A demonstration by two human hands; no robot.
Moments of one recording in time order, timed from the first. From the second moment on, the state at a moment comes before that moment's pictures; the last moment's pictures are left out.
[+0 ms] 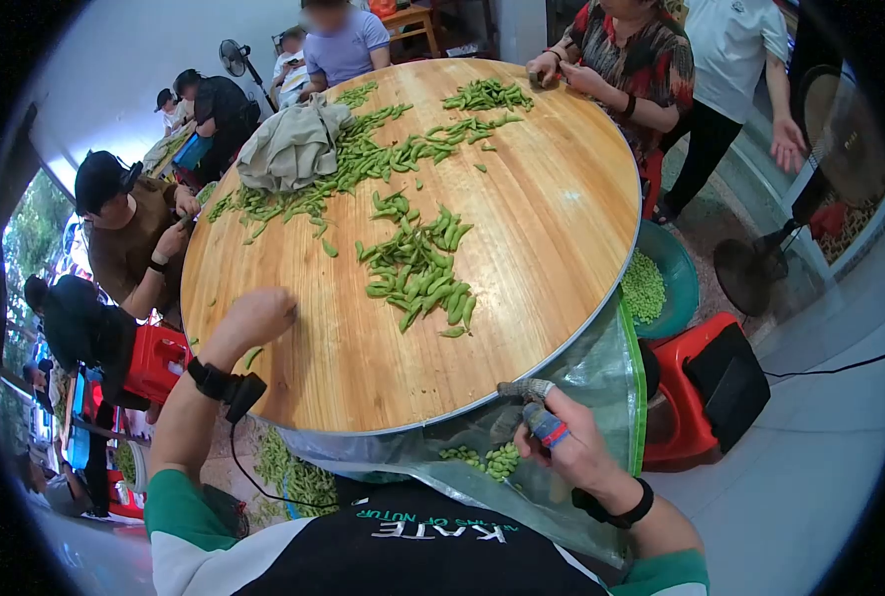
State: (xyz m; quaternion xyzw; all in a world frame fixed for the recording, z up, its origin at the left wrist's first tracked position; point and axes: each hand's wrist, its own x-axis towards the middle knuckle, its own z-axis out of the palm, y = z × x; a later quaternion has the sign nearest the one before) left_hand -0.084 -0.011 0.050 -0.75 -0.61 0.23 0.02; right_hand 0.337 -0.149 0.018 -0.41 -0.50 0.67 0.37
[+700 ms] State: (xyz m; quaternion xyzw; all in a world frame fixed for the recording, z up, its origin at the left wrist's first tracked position) left_hand 0.012 -0.021 0.032 -0.70 -0.55 -0.25 -0.38; right_hand 0.321 -0.152 0.015 -0.36 -0.44 0.73 0.38
